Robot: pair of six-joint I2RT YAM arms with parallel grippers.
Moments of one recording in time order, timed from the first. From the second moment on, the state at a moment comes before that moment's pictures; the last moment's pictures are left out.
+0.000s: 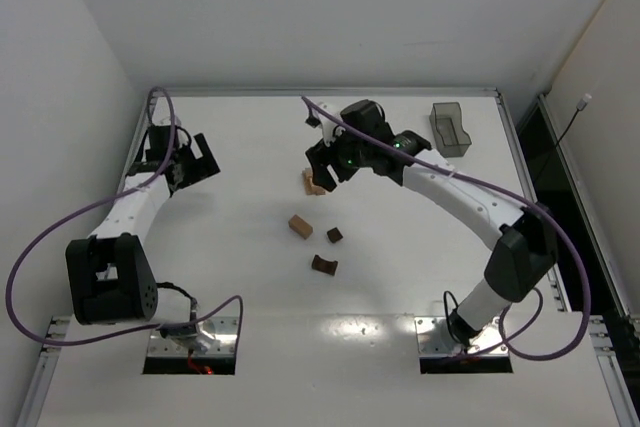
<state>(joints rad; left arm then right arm) 0.13 1.39 0.96 -0.38 -0.01 -0.34 0.67 1.64 1.42 -0.51 -0.20 -0.09</state>
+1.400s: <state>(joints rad) 0.11 1.44 0.98 -0.37 -0.10 -0.32 0.87 2.08 1.50 -0.50 -0.09 -0.23</state>
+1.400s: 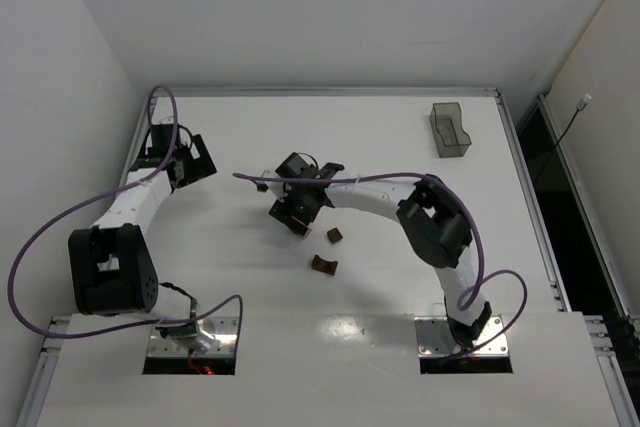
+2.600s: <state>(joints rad) 0.11 1.44 0.99 -0.37 -0.10 -0.32 0.87 2.14 1.55 -0.55 -0.07 -0.19</state>
